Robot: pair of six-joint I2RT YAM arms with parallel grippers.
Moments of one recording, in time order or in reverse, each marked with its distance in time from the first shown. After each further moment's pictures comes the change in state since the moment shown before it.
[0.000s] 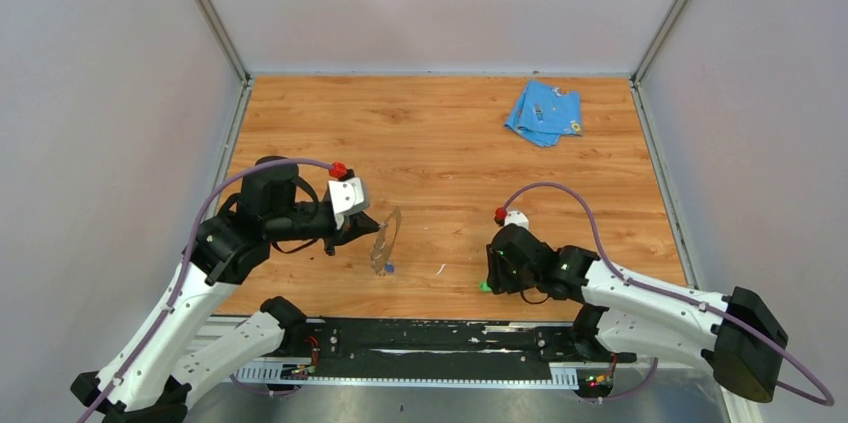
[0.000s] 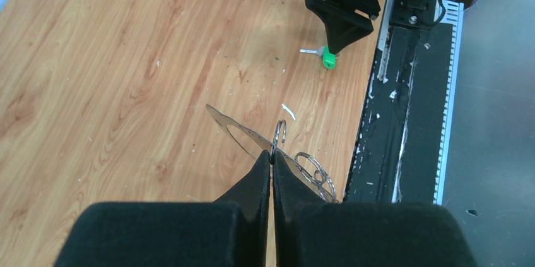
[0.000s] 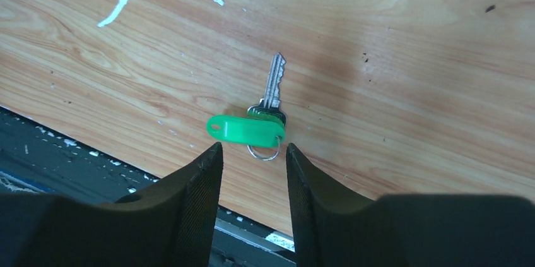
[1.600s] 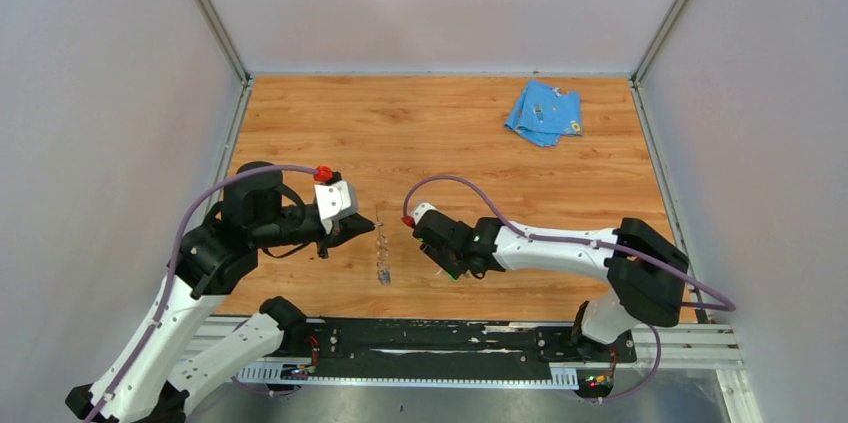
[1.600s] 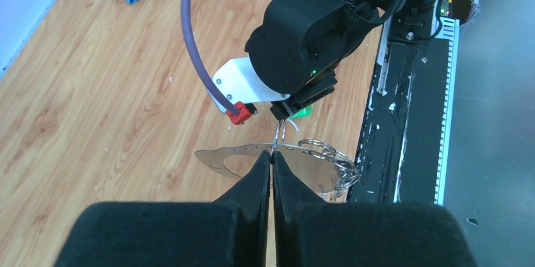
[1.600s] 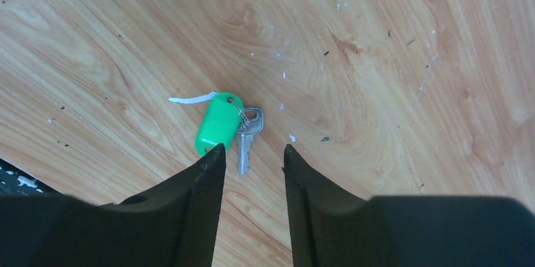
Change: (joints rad) left arm 0.000 -0.048 0.024 0.000 -0.004 -0.016; right arm 0.170 0.603 0.455 0.010 0.134 -0.516
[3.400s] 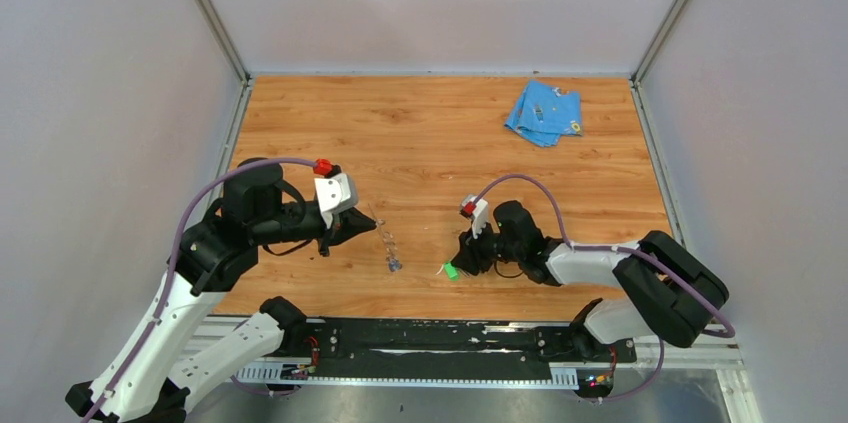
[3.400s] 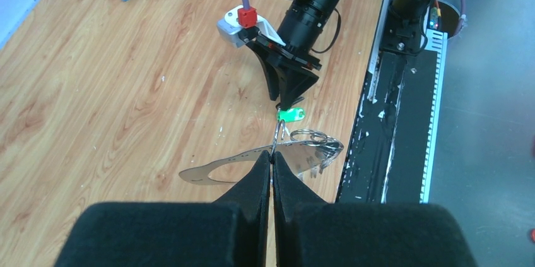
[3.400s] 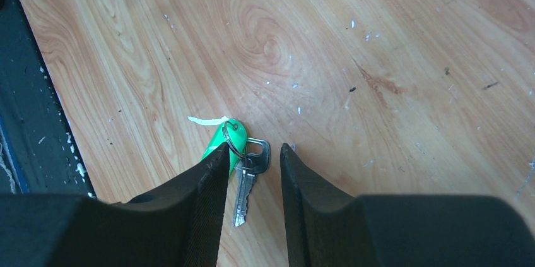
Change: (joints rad) left arm 0.000 0.017 0.024 0.000 0.007 -0.056; right arm -0.414 -0.162 -0.595 0.950 -0.719 -0.048
